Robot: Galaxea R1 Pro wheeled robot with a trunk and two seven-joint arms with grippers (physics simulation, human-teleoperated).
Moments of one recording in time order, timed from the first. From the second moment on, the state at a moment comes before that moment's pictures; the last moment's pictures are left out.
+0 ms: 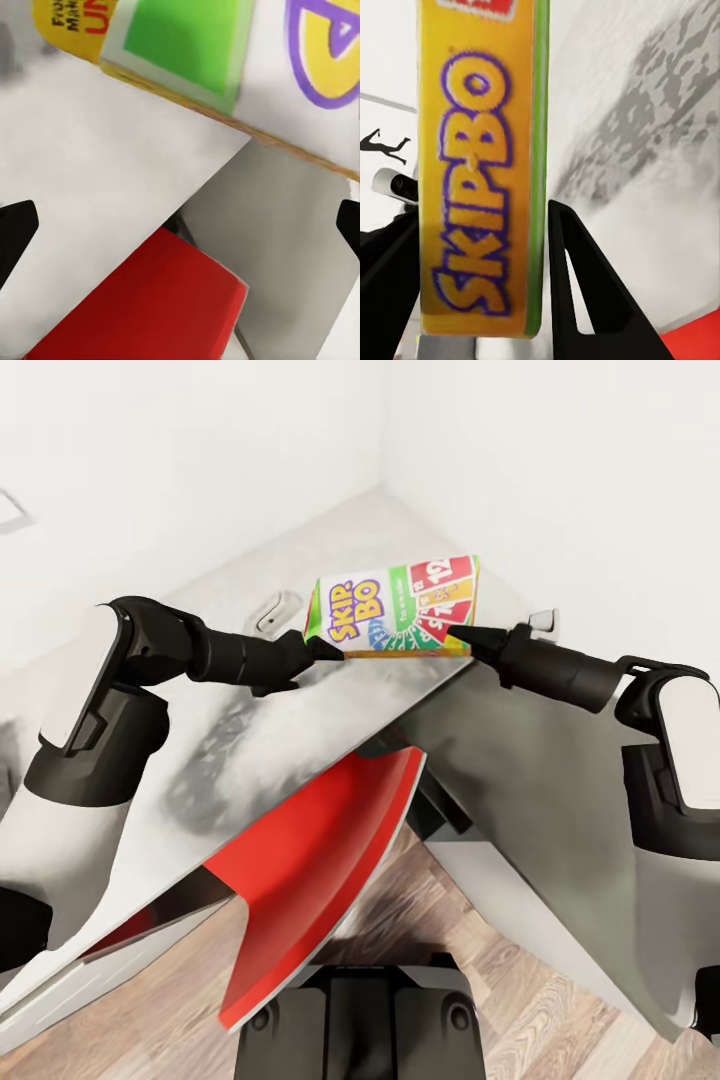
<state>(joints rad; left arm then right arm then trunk) -1.28 0.18 -0.42 -1.61 2.05 0.82 1.20 -1.04 -0.24 0.02 -1.61 -1.48 1.05 -0.12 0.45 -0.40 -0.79</state>
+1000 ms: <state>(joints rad) -1.28 0.03 -0.39 -1.61 2.12 0.84 1.16 -1.04 -0.23 0.06 -1.61 -1.47 1.05 -0.20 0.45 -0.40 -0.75</state>
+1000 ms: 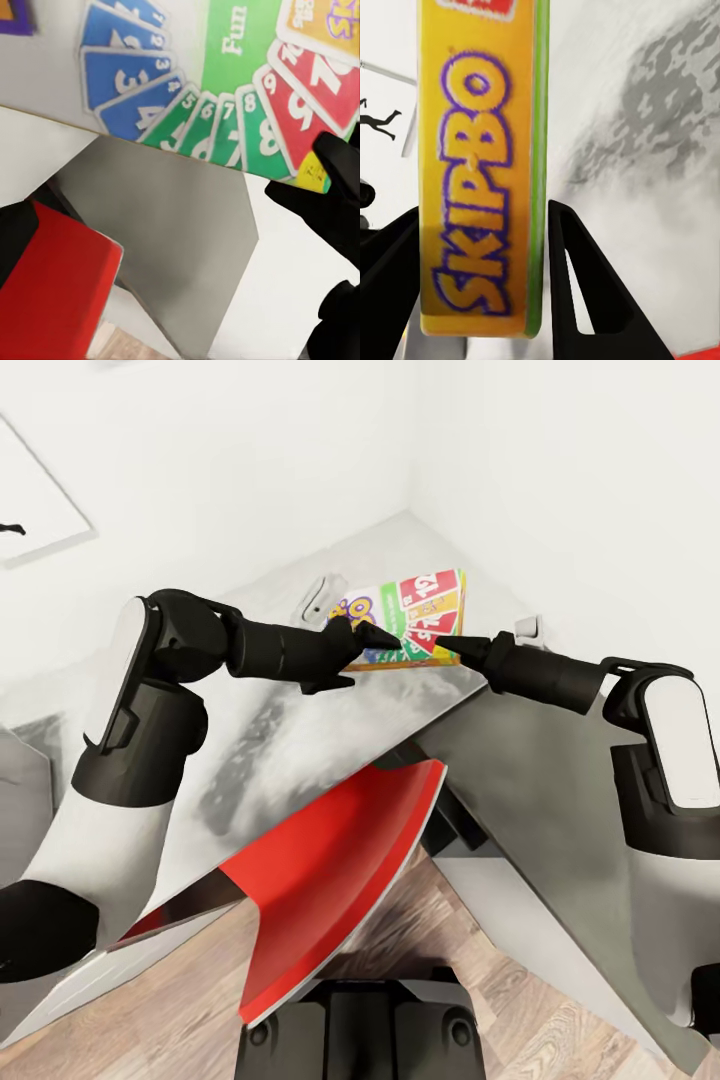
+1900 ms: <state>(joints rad) -1.29 0.01 -0.39 -1.61 2.17 0.84 1.16 -1.10 -0.24 0.06 -1.61 -1.47 1.05 -0.21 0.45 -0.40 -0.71</state>
